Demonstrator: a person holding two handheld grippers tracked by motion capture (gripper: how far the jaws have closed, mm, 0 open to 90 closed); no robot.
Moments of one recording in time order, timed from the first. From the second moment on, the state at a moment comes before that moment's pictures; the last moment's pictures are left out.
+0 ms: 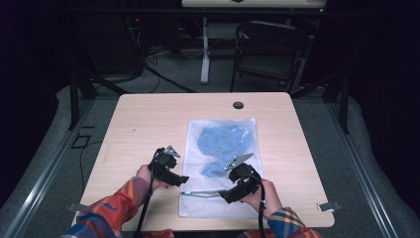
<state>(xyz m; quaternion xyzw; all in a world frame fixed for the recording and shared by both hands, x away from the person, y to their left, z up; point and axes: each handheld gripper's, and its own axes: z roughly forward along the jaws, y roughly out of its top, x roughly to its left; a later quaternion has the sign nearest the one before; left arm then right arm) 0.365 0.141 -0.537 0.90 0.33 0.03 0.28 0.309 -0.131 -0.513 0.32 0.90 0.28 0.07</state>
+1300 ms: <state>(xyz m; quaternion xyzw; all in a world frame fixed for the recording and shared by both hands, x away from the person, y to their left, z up) 0.363 0.136 -0.555 0.92 0.29 -0.05 0.24 0.316 -0.037 -0.552 0.23 0.93 0.30 0.05</state>
